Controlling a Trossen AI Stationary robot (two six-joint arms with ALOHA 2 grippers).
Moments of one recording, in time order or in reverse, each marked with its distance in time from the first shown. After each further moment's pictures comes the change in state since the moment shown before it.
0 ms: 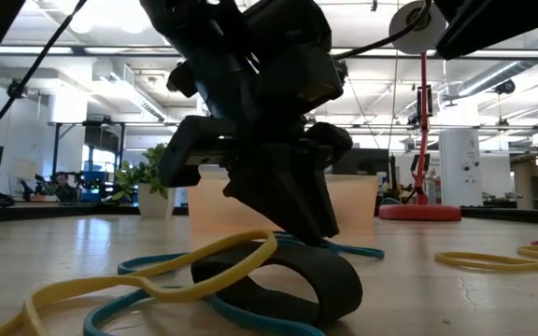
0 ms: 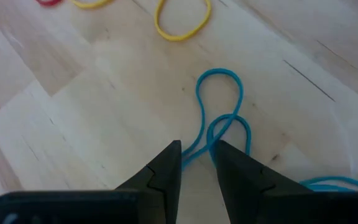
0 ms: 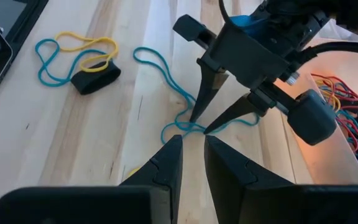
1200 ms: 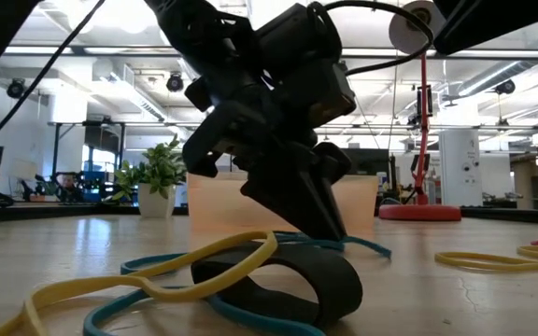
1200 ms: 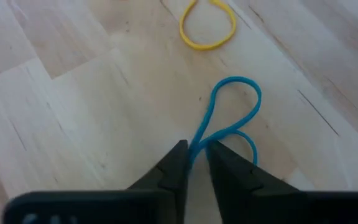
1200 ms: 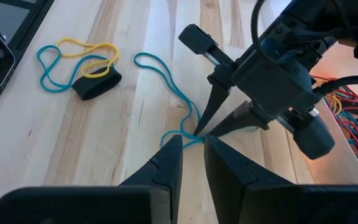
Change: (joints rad) left arm 0.052 0.063 0.029 0.024 0.111 -0.173; right arm 0.000 0.000 0.002 0.013 0.001 0.006
